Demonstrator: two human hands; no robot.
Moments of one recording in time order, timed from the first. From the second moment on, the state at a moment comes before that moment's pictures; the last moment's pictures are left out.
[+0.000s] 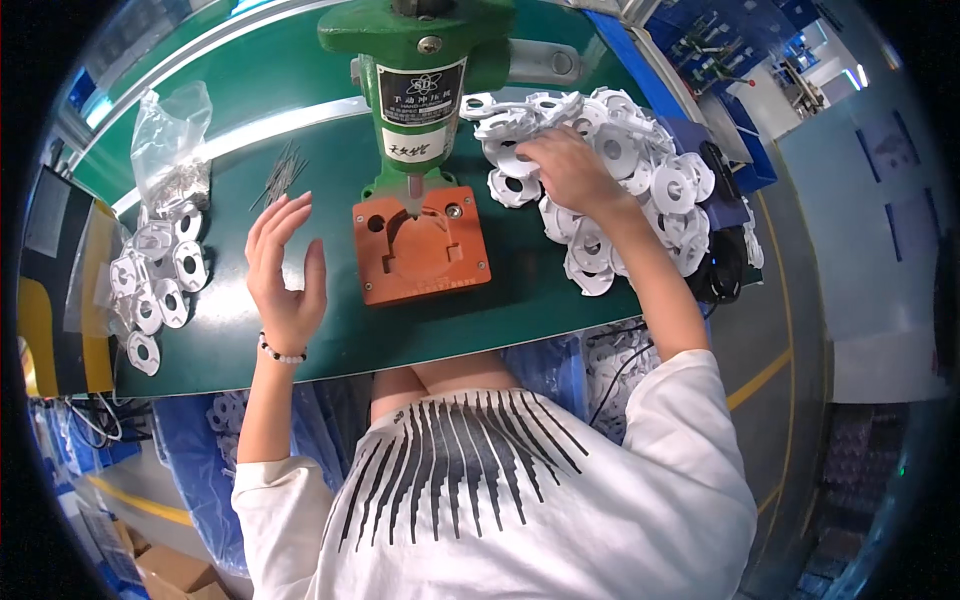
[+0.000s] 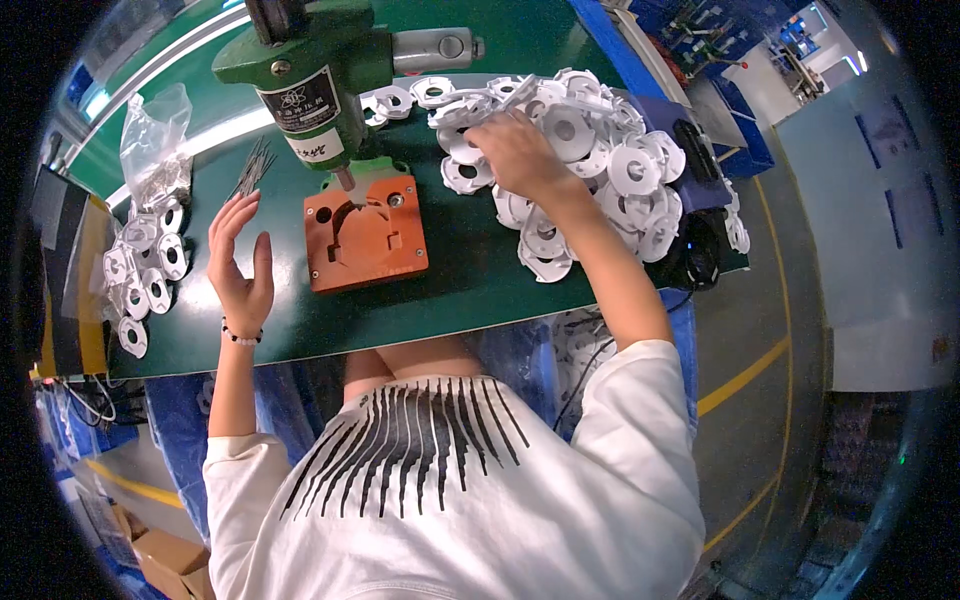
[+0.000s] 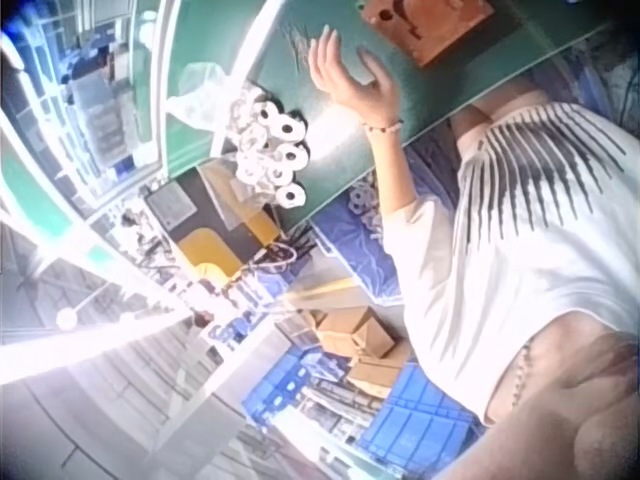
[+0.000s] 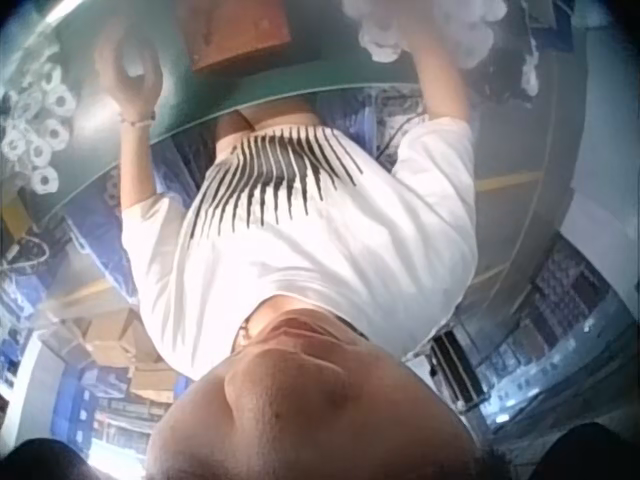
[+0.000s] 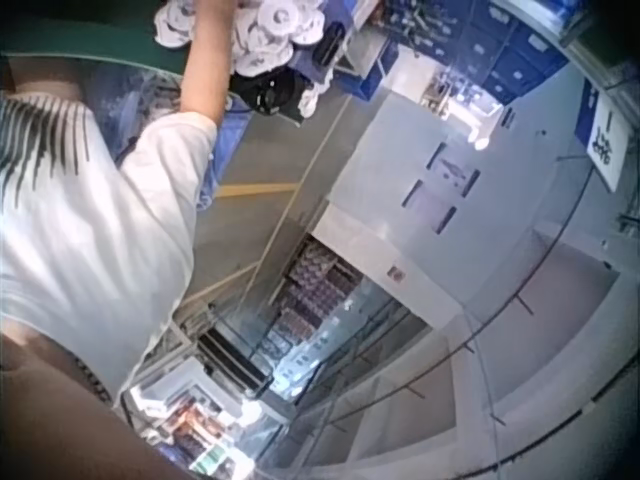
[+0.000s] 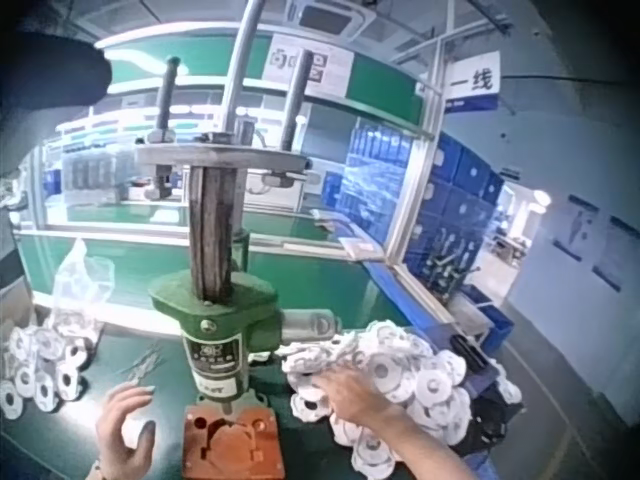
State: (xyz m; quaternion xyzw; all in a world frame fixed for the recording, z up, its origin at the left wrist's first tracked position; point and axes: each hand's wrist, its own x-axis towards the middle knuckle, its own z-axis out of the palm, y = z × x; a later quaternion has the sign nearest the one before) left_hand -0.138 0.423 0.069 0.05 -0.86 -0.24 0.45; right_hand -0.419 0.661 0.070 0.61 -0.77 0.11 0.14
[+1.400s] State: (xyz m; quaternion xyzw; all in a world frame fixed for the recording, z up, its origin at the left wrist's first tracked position) left_hand -0.148 0.486 0.057 -0.16 -0.91 -0.17 0.35; right_hand -0.331 0.574 0.074 0.66 -0.55 0.49 -0.16
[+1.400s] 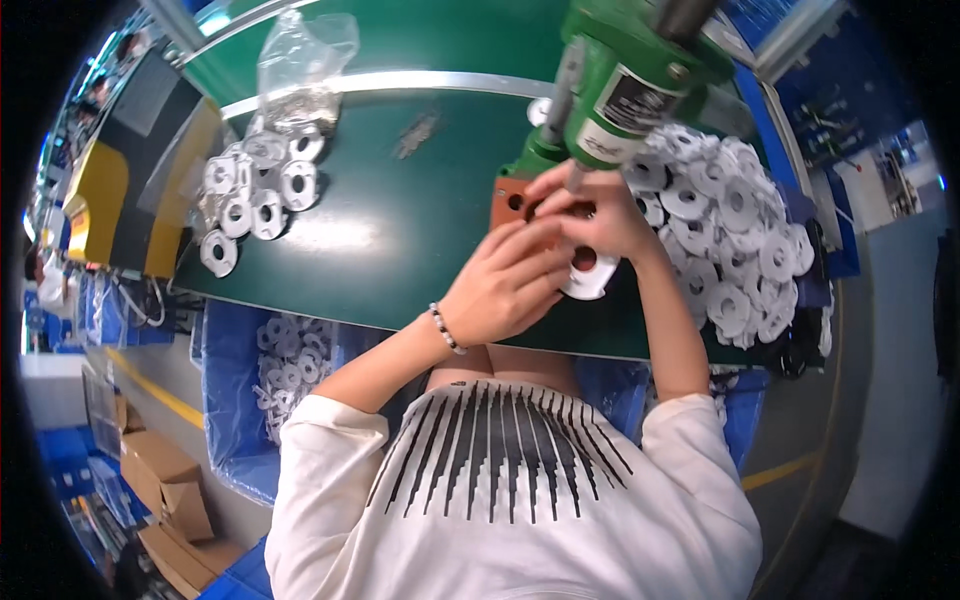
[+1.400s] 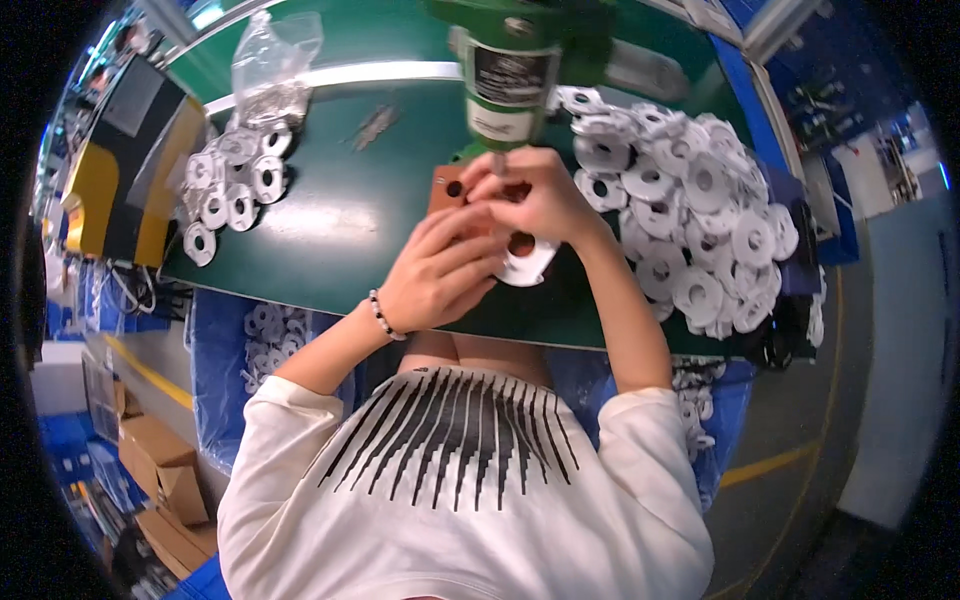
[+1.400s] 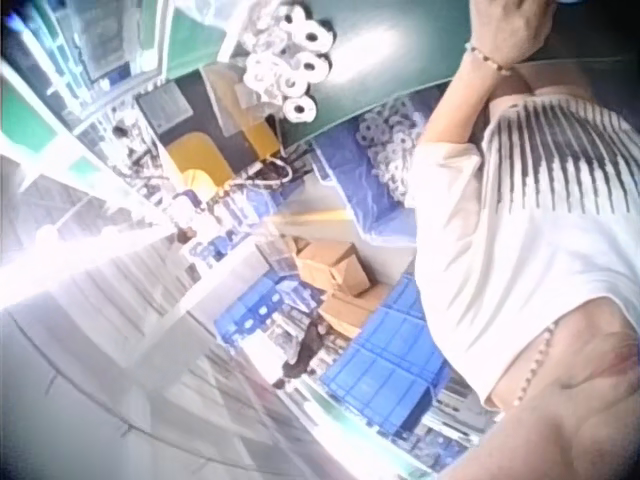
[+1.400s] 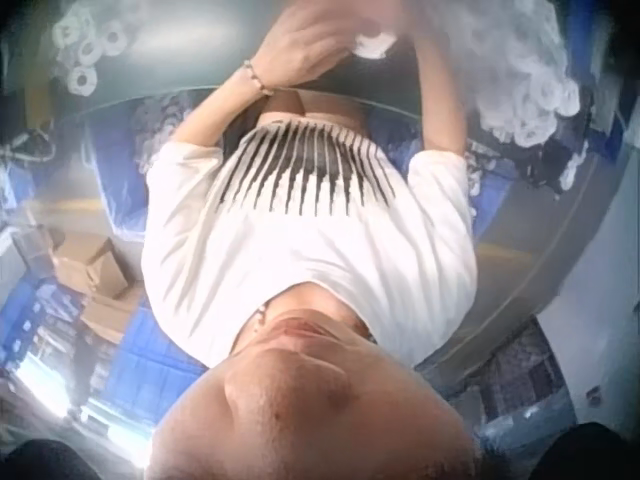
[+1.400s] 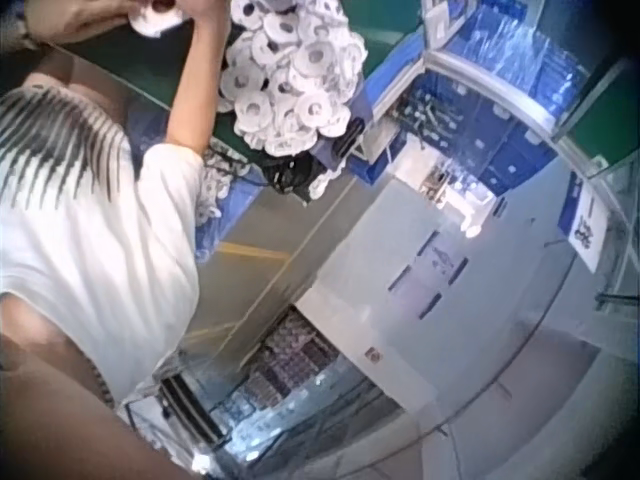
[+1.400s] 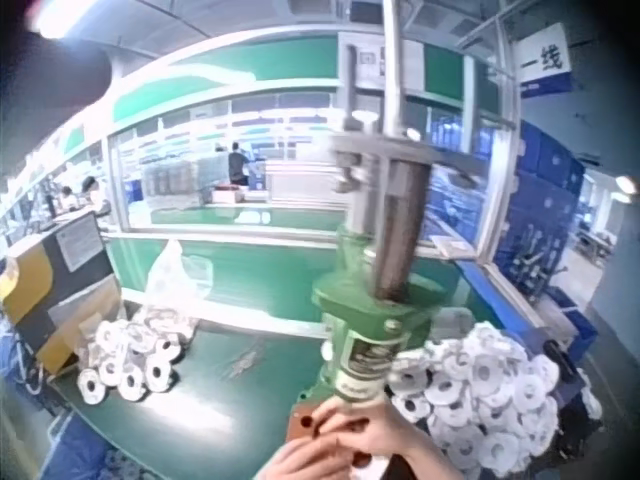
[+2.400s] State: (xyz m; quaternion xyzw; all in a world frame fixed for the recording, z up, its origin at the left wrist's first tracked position) left_hand -0.161 0.367 0.063 0.23 -0.89 -0.19 0.34; right_hand -0.245 0.654 0.051 0.56 -0.73 0.38 0.07
